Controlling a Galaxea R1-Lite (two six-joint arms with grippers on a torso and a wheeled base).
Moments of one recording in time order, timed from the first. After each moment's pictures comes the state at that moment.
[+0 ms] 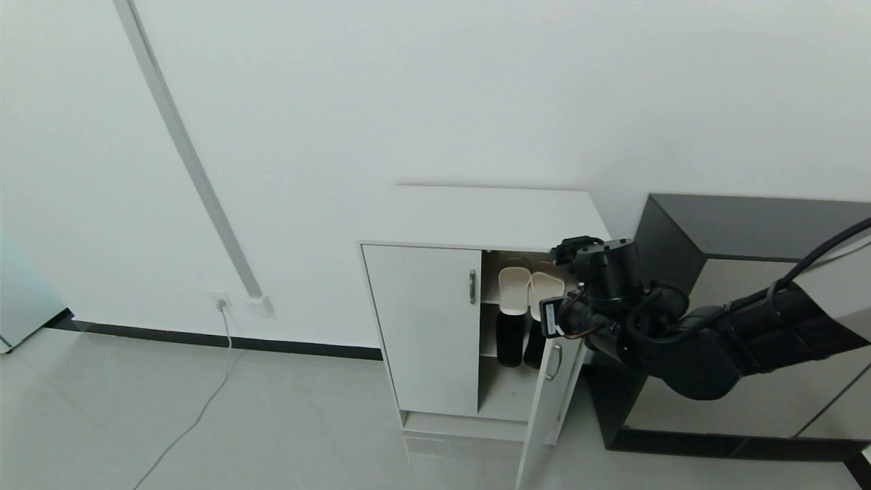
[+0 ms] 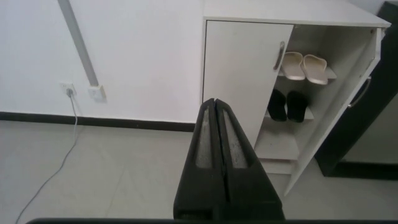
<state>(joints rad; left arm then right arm) 0.00 0.00 0.00 0.00 0.01 -0.02 0.60 2.01 -1.06 -0.52 -0.38 0.14</state>
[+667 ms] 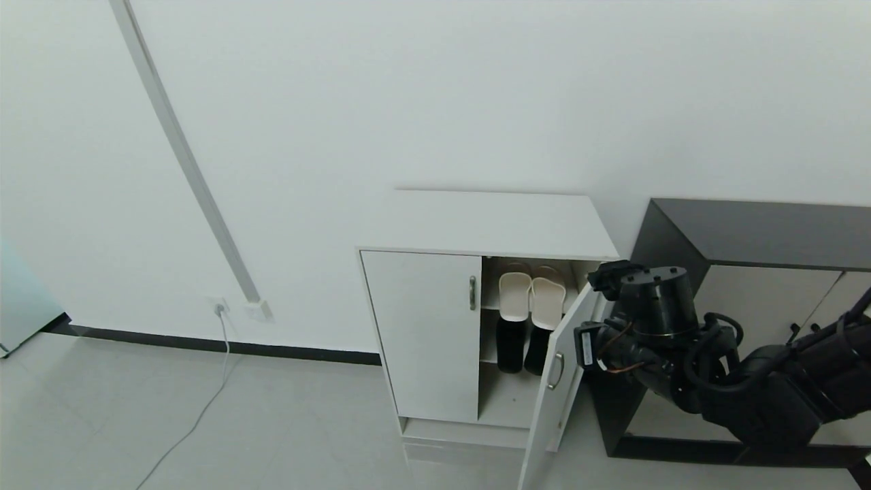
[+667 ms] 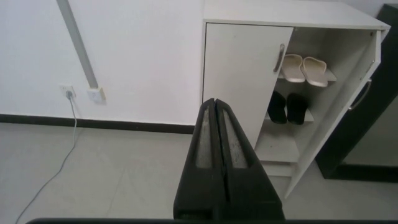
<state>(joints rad) 0.00 0.00 0.00 0.00 0.01 -0.02 0.57 1.89 -0.79 -0.65 -0.38 0.14</state>
